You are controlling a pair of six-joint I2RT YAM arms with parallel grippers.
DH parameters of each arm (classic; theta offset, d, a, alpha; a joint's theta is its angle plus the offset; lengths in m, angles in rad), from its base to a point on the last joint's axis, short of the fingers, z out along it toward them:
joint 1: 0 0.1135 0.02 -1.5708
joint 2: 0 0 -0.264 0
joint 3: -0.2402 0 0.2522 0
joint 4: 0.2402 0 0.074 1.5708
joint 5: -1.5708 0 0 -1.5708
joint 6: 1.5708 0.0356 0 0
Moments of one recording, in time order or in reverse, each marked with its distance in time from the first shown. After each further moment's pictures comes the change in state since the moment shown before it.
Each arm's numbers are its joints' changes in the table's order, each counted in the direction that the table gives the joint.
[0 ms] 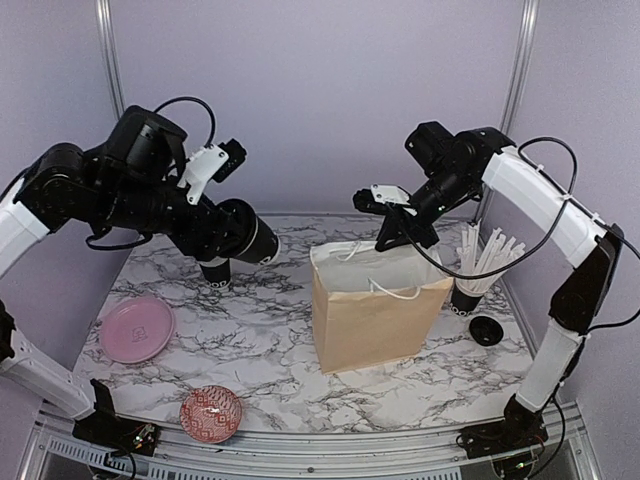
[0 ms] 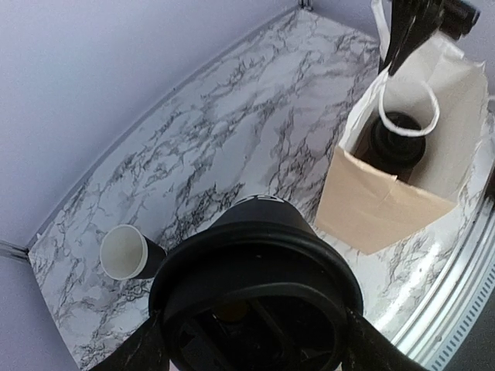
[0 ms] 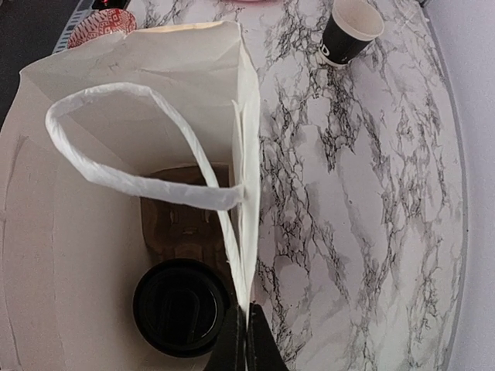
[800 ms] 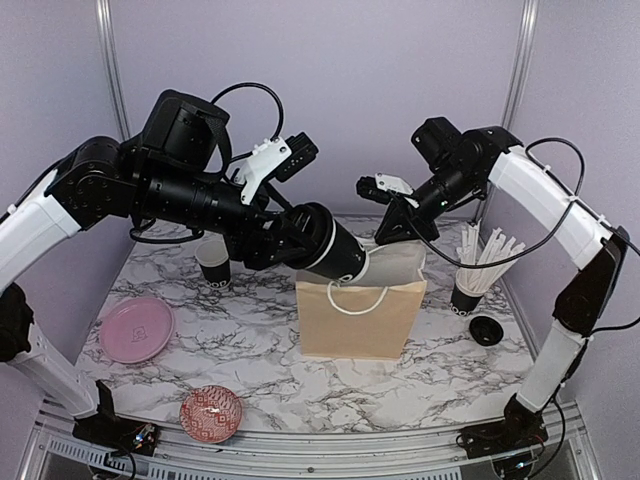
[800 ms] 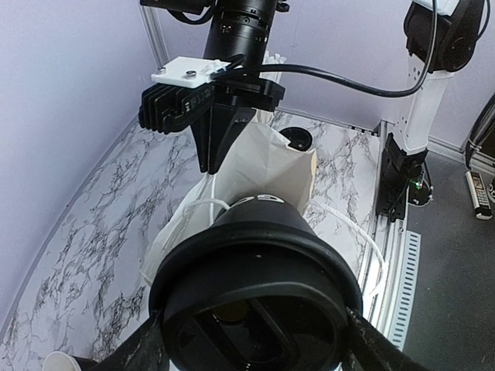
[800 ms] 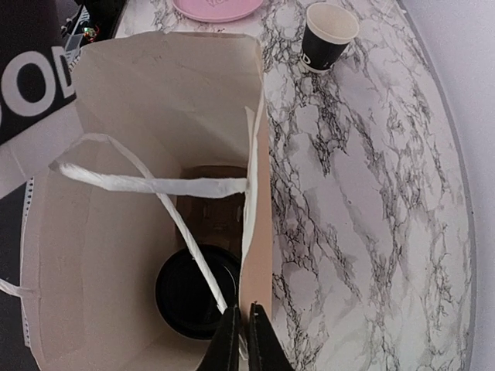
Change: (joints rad) left arm -0.106 0.105 -0.124 -0.201 -0.314 0.135; right arm -0.002 -0.044 0.027 -0.043 0.028 0.150
